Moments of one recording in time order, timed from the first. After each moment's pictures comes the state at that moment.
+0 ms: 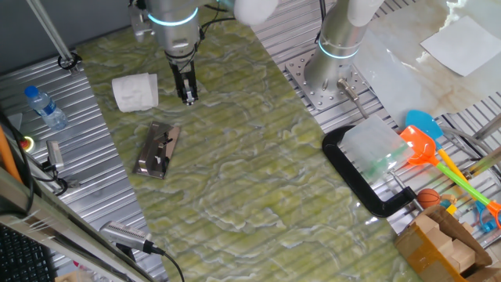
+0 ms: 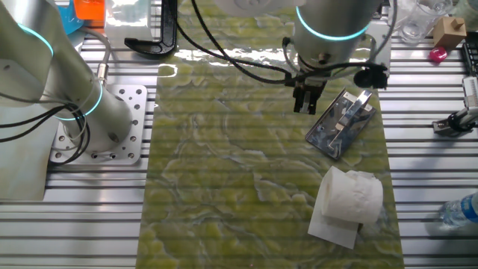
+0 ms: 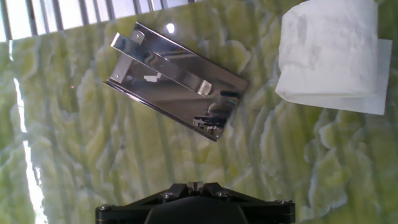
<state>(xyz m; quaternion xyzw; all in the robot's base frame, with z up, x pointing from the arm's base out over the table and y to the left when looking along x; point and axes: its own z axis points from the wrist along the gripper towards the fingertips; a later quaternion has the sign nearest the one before) 0.498 -0.018 0.143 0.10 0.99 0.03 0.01</state>
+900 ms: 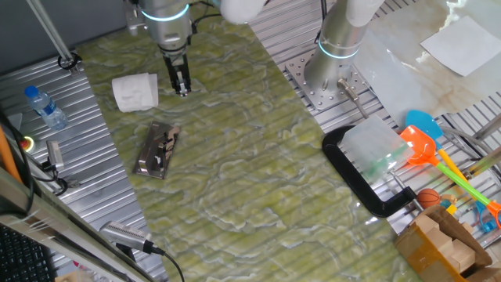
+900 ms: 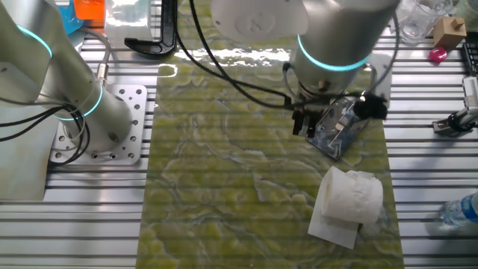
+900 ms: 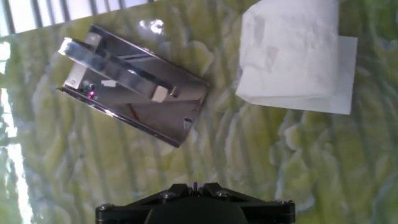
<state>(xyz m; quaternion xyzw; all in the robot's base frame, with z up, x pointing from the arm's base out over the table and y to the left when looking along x) 0.497 -0.066 0.134 0.11 0.99 0.02 0.00</state>
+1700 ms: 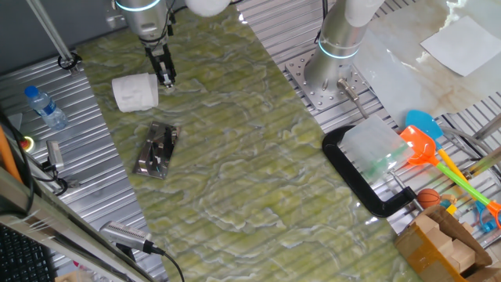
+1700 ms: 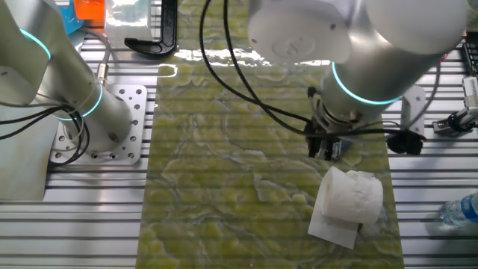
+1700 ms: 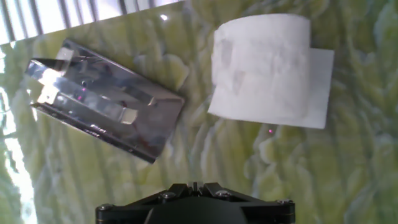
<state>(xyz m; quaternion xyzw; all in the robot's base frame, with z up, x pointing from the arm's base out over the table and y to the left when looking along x) 0.519 -0.106 0.135 0.11 0.99 0.02 -0.02</state>
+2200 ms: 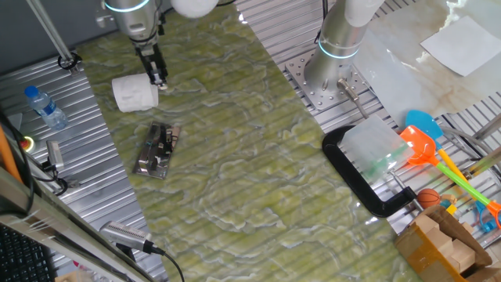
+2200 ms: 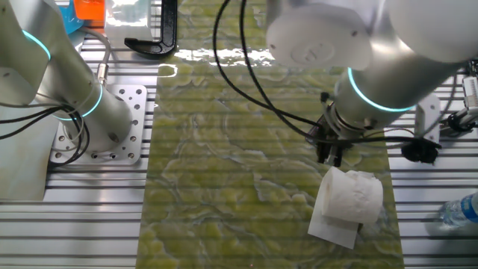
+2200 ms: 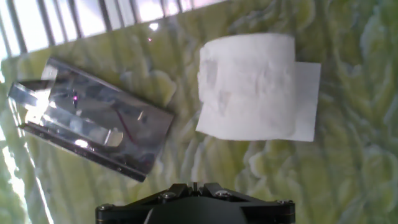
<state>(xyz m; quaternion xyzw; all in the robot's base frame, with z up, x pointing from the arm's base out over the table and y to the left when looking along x) 0.539 -0.123 0.136 0.13 0.99 0.01 -0.02</state>
